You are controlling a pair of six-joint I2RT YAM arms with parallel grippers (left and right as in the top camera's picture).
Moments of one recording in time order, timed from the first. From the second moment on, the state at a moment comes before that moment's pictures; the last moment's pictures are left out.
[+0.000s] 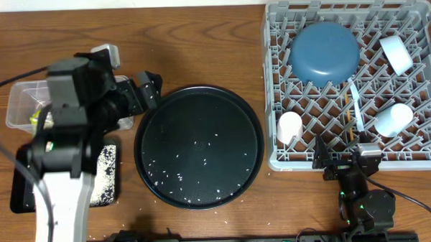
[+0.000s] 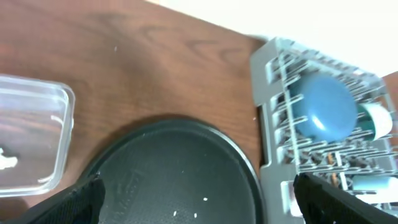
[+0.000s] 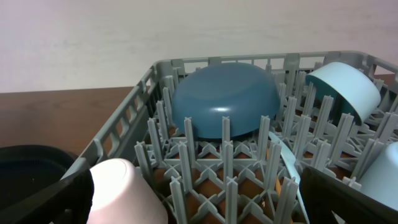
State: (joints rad) left arm 0.00 1.11 1.25 -0.79 0.34 -0.33; right arm 0.05 0.01 0.01 -0.07 -0.01 0.10
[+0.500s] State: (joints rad) left arm 0.00 0.52 1.24 -0.84 0.34 -0.33; right arm 0.05 0.01 0.01 -0.07 -0.01 0.10
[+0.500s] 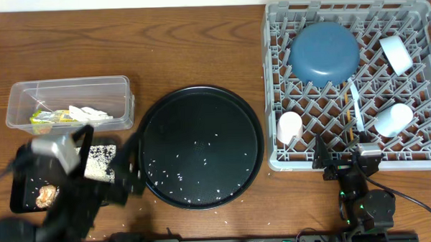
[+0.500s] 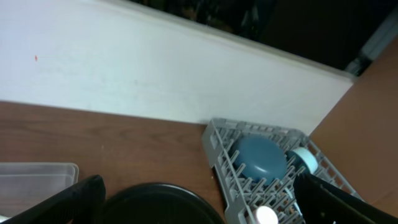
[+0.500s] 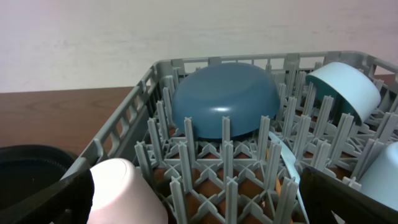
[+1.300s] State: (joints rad) left arm 0.00 0.04 0.19 -0.05 0.27 -0.33; right arm 0.05 0.01 0.01 -0.07 -0.01 0.10
